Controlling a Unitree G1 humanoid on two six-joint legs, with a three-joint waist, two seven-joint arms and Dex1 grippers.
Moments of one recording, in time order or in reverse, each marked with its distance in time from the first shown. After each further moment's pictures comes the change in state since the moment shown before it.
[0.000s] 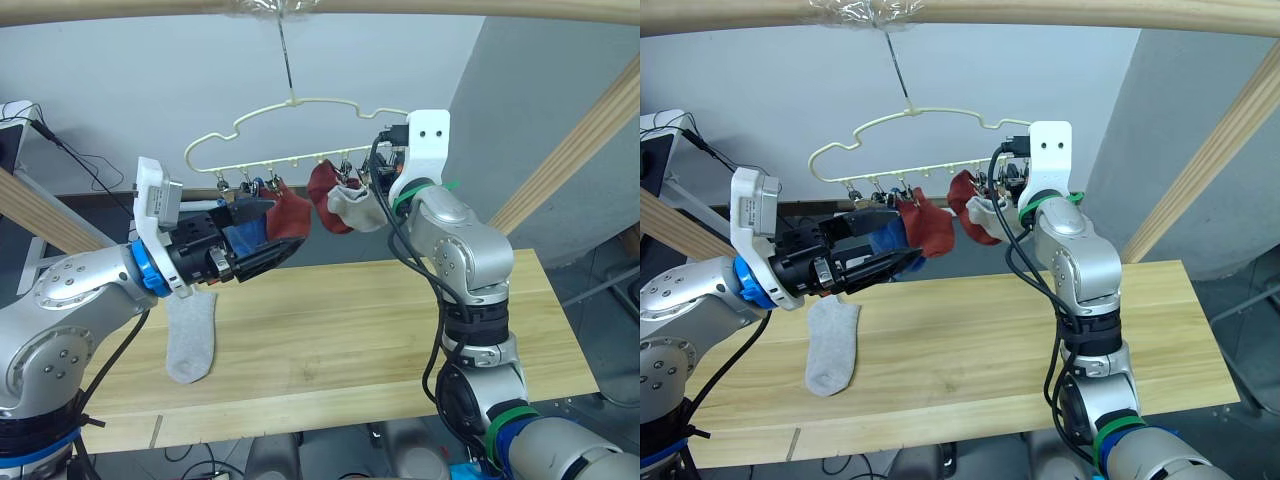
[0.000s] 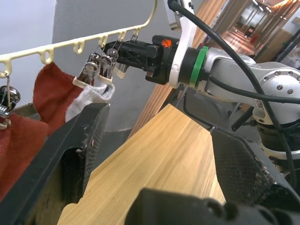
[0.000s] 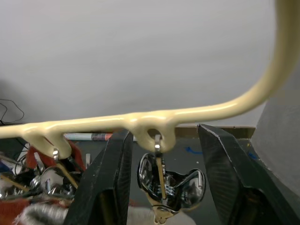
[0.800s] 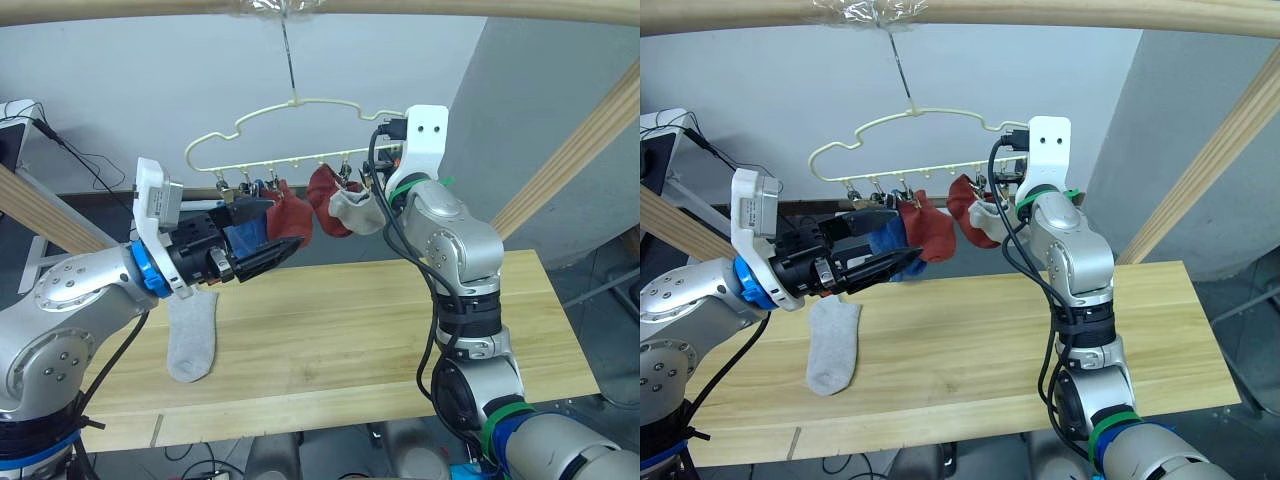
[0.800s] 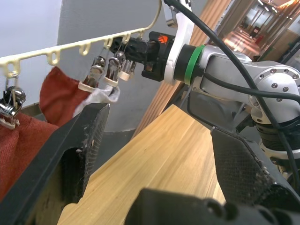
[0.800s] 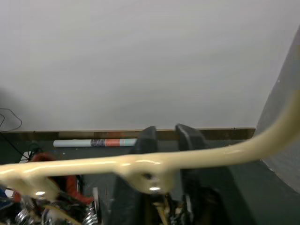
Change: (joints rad) left arm 0.006 0.000 0.000 -0.007 0.003 -0.002 0.018; right arm -0.029 0.004 -0.003 0.068 -0.007 -0.070 -0.022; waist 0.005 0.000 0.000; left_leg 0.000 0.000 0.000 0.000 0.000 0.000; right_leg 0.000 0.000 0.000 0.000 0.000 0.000
